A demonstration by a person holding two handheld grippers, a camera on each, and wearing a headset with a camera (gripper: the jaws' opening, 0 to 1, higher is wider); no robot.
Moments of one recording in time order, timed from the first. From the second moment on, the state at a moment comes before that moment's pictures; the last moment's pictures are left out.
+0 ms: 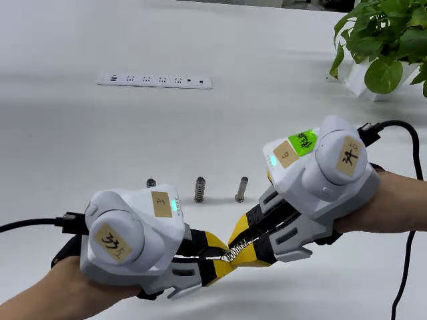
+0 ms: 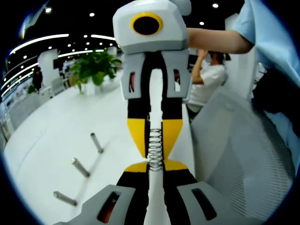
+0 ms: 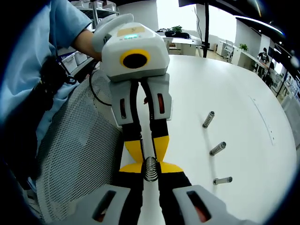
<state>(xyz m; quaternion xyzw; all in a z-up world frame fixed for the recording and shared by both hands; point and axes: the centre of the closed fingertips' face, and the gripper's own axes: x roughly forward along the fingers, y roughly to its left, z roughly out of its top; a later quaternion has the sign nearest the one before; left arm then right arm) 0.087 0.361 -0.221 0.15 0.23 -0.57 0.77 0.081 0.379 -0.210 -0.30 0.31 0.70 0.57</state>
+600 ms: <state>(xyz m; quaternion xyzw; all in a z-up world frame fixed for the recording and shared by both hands) 0.087 0.360 -0.223 0.16 0.22 -0.58 0.77 0.081 0.379 -0.212 -0.30 0.32 0.70 0.57</state>
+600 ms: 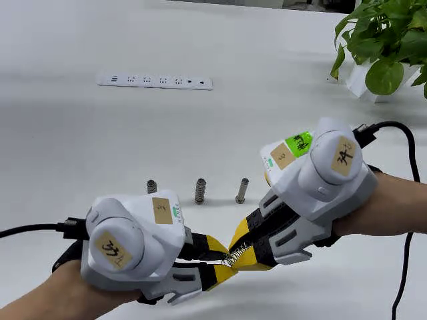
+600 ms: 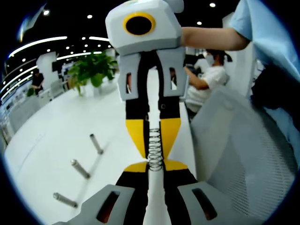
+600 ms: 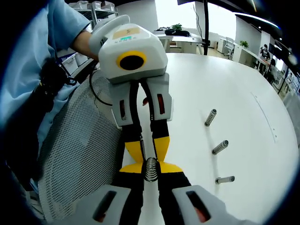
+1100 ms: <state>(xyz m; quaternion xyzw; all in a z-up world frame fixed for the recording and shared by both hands) 0.107 0.392 -0.227 0.12 0.23 -0.51 0.82 0.099 0.373 -0.223 -0.28 0.34 0.67 0.60</state>
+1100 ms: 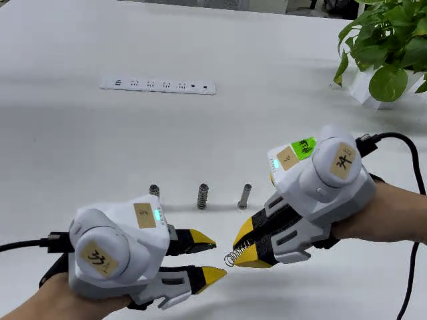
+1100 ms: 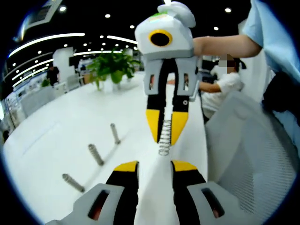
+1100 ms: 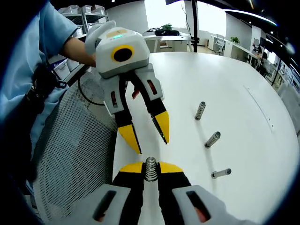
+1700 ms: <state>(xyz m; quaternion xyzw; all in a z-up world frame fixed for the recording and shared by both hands) 0.135 0.471 -0.229 0.08 0.22 -0.35 0.91 0.116 0.353 -0.242 -0.30 0.37 0.65 0.59</state>
